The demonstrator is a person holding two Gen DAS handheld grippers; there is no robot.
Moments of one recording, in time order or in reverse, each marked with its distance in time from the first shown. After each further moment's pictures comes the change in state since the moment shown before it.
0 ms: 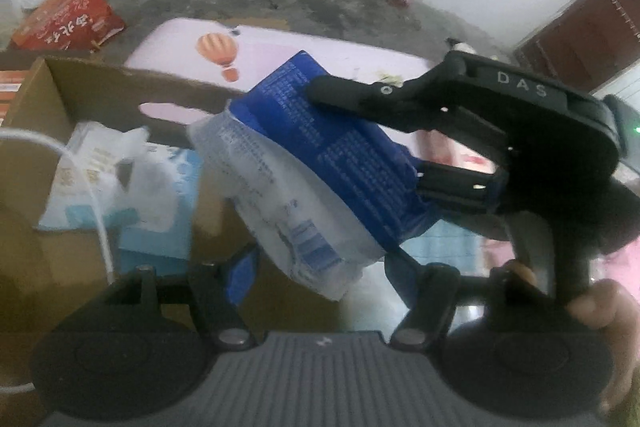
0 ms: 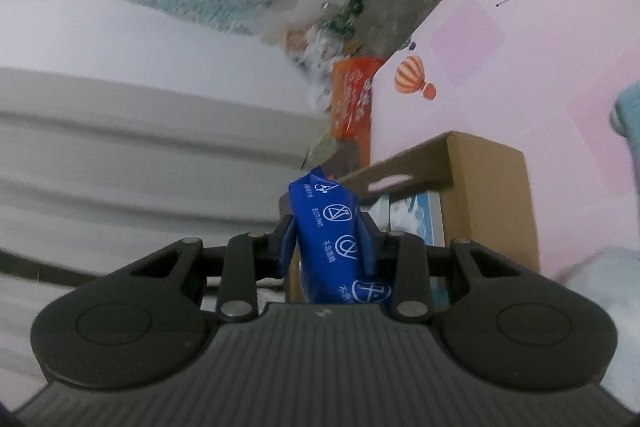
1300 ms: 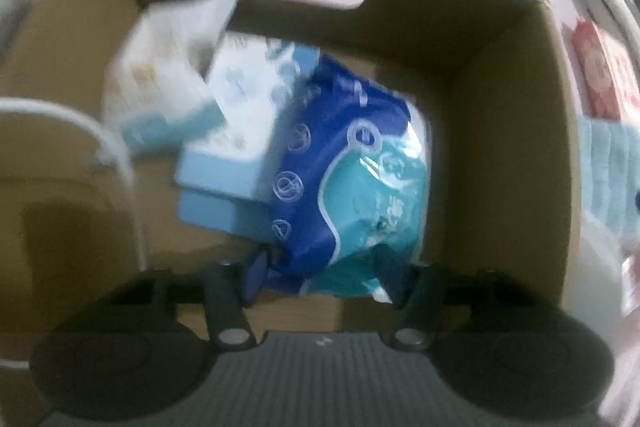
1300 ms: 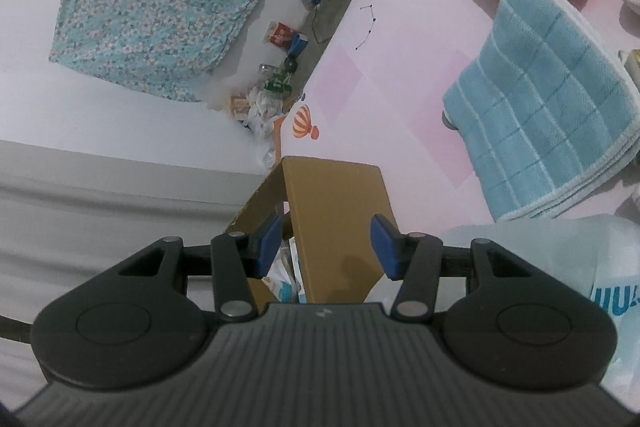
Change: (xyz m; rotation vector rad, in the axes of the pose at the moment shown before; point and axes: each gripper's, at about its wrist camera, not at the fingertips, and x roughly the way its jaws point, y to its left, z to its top) left arm 0.081 0.065 -0.024 -0.075 0.200 0.287; right arm -0.087 -0.116 -0.038 0.115 -0.170 -0.087
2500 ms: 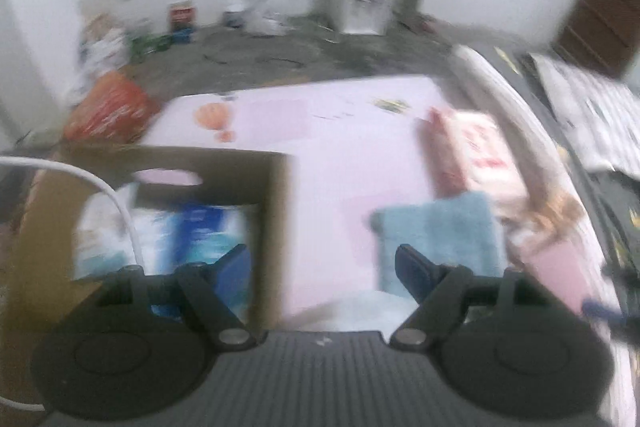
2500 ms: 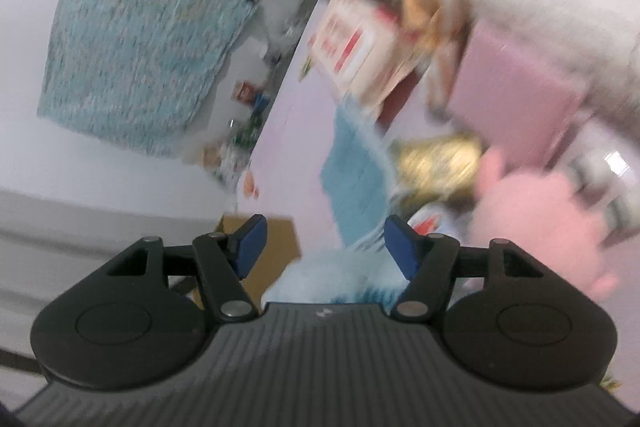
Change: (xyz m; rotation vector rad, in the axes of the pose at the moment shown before) left arm -0.112 -0.168 -0.032 0.225 -0.399 -0.003; right arm -0.171 -0.098 0.031 0.078 -0.161 -0.057
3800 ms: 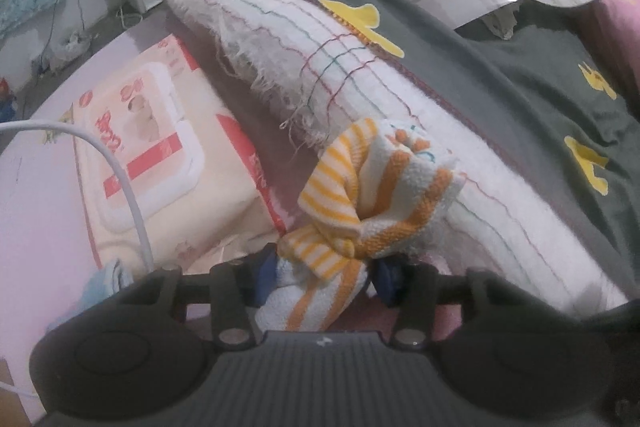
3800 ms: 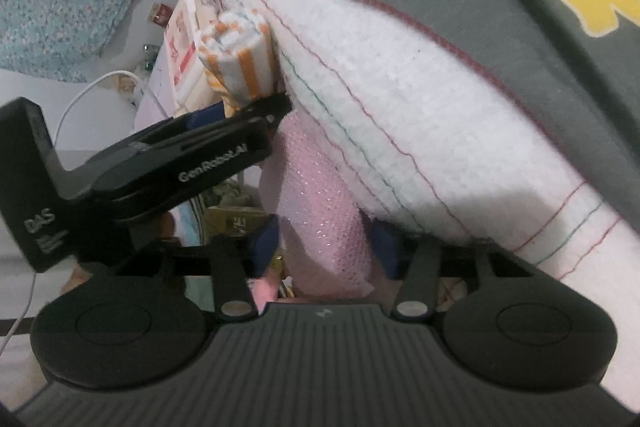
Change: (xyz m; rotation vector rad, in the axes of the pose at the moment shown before) left arm 0.197 -0.274 0.009 0.437 0.175 -0.184; right arm 0.055 -0.104 0.118 -0.094 0.301 -0.255
